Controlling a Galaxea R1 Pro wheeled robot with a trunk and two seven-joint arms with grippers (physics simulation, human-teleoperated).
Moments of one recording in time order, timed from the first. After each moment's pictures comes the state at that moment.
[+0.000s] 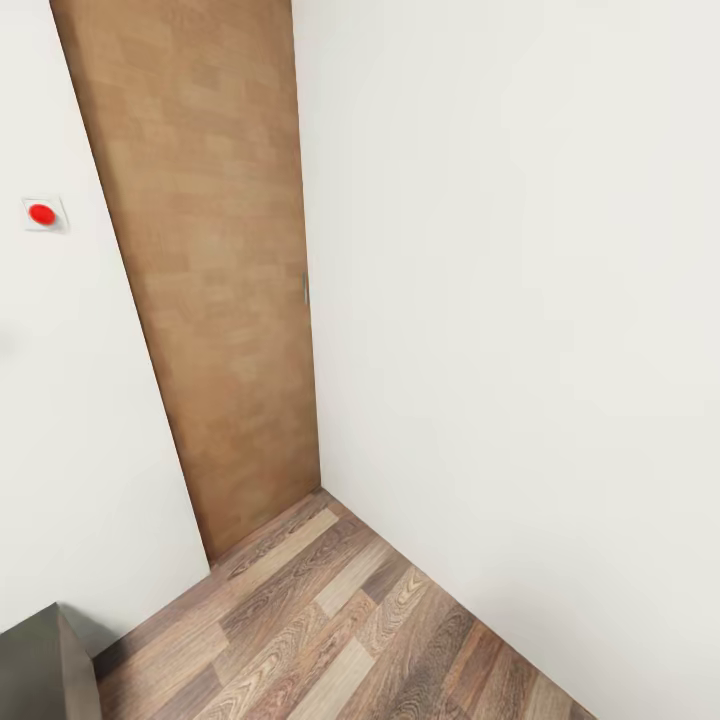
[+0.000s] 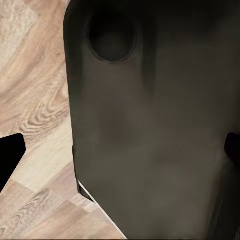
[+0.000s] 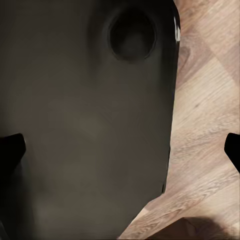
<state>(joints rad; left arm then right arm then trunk) 0.00 0.00 0.00 0.00 0.00 0.00 0.00 0.00 0.00 0.00 0.00 0.00 0.00 0.00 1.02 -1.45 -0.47</state>
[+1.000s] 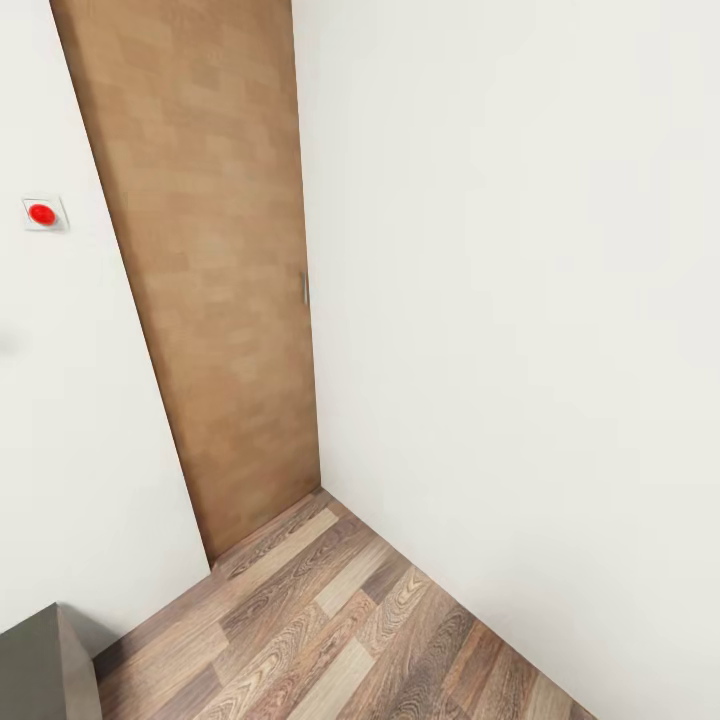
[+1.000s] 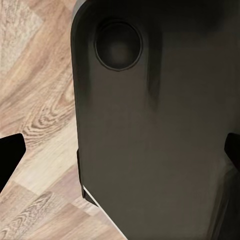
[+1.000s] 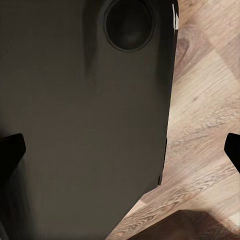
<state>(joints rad) -0.01 0.01 0.00 0.00 0.00 0.00 0.00 0.00 0.00 0.01 0.00 0.00 0.03 0.00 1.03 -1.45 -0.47</state>
